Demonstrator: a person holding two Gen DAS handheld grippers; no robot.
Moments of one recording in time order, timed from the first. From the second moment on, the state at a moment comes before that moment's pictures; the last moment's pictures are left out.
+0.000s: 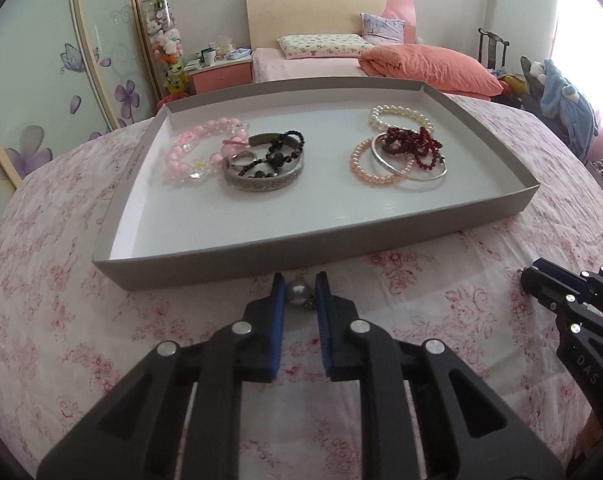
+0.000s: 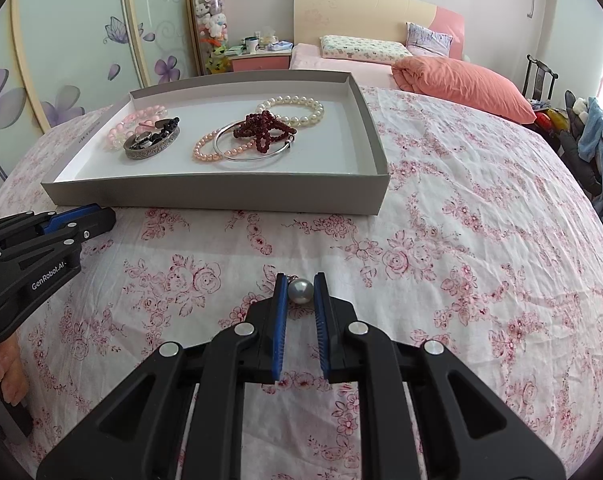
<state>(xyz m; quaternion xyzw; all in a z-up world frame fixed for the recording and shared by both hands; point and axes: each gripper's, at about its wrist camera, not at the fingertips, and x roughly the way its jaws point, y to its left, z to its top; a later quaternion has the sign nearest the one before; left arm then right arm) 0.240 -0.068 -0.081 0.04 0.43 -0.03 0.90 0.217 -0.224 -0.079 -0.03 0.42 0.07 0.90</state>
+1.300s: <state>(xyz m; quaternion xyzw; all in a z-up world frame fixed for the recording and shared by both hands) 0.193 0.001 -0.078 0.03 0.44 0.02 0.90 0.217 -0.220 -0.078 -0.03 0.42 0.07 0.90</state>
